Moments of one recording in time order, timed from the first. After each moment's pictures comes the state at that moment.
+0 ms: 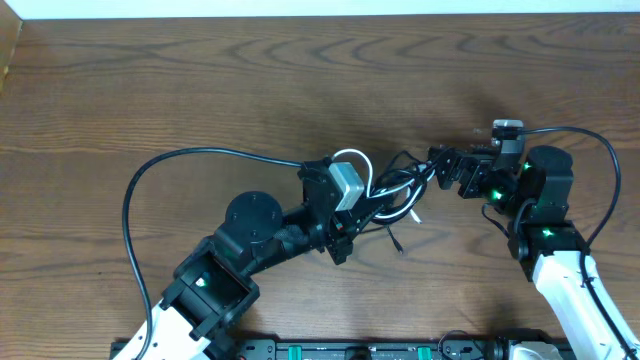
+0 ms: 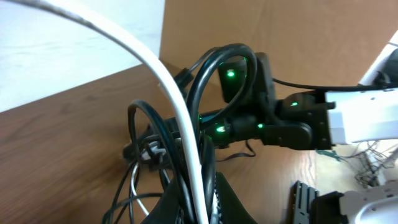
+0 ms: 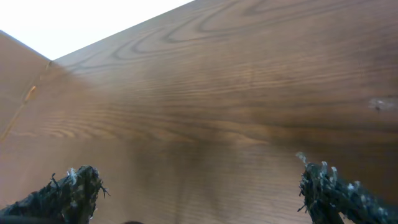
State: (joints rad) left arm -0.73 0.90 0.80 -0.04 0.41 -0.20; right arm 0.00 1.17 0.55 0.08 -0.46 0.35
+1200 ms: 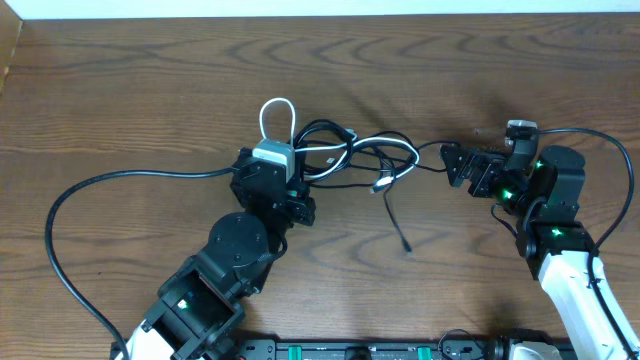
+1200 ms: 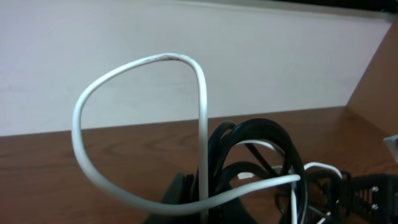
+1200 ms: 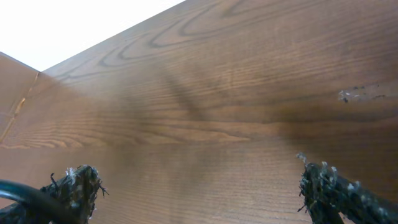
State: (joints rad) left arm -0.76 0.79 0.78 -0.11 -0.41 -0.19; right arm -0.06 1.16 0.56 0.04 -0.46 0.36
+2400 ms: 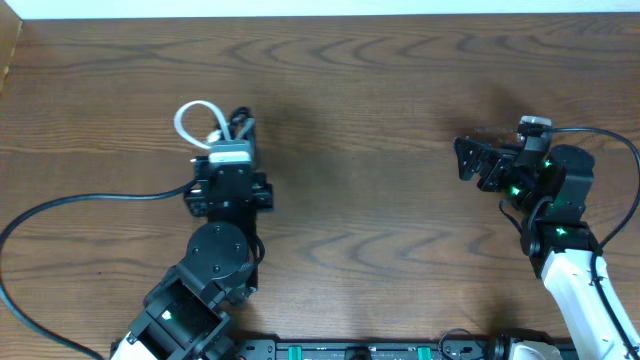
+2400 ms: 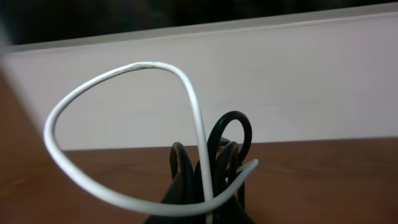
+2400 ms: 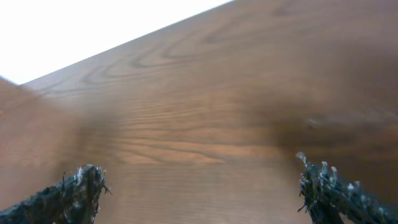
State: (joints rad) left arm -0.74 0.73 0.79 -0.12 -0.75 0.02; right arm -0.09 1.18 0.55 0.13 -0.46 0.31
